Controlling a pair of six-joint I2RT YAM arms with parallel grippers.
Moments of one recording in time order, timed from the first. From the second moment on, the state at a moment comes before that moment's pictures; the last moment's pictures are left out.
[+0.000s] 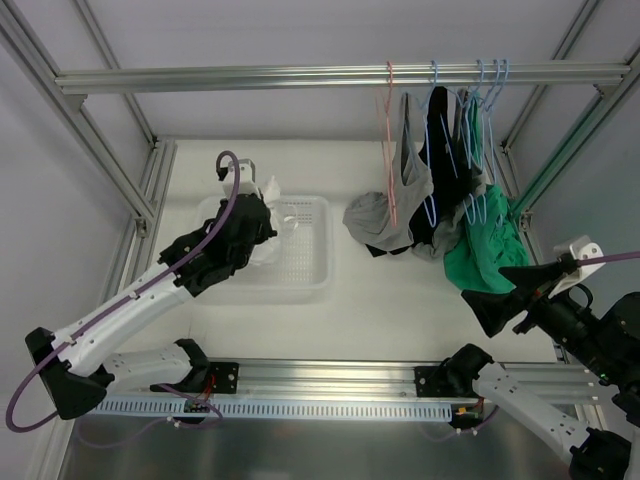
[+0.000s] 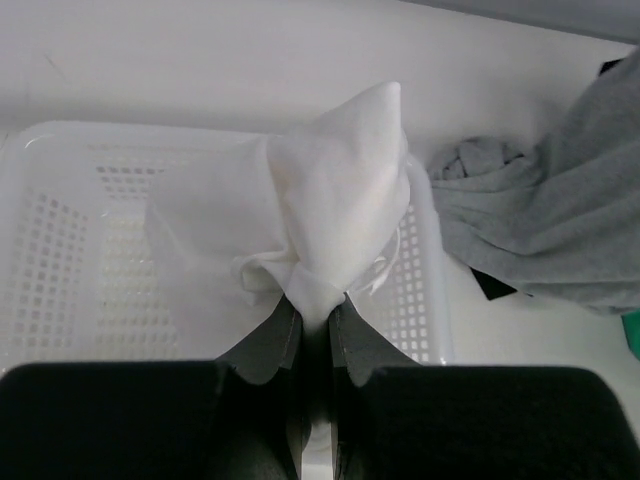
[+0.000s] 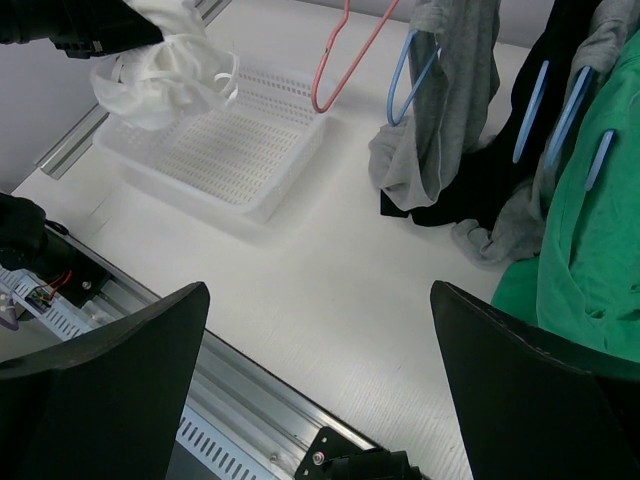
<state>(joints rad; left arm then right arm) -0.85 1.07 1.12 -0.53 -0.66 -0.54 0.71 0.47 1.46 -1.20 0.10 0.18</state>
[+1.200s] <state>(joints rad) -0.63 0.56 0.85 -0.74 -0.10 -0.59 0.62 1.28 1.94 -1.10 0.38 0.05</state>
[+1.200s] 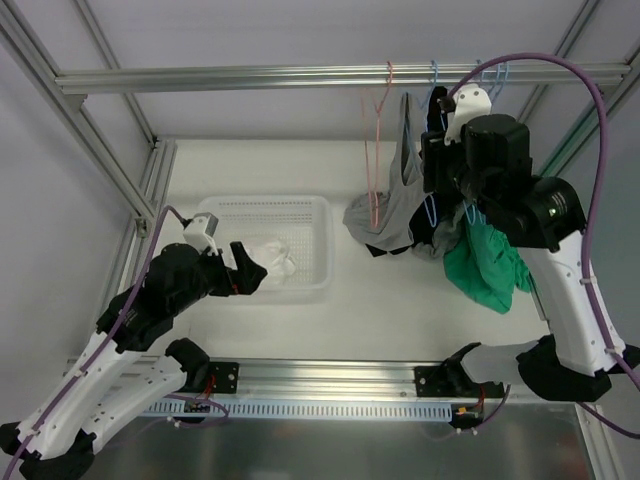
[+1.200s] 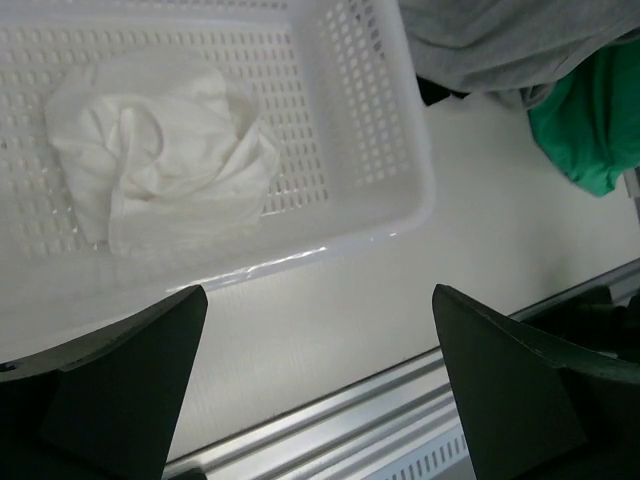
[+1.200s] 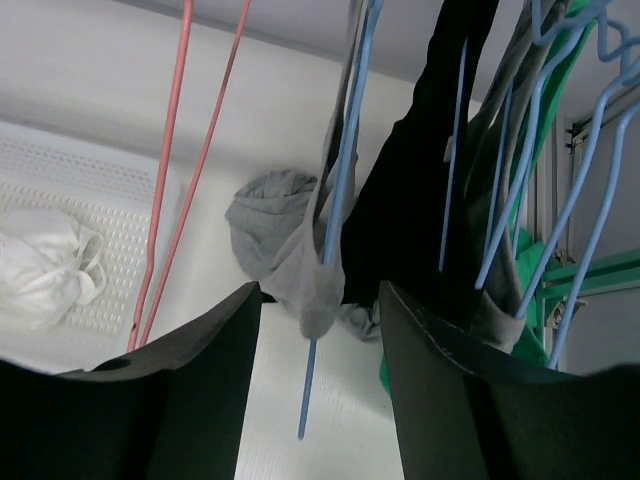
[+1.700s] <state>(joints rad) -0.63 0.54 0.88 -0.88 0.02 -0.46 0.45 1.51 1.97 -1.02 0.23 0.04</state>
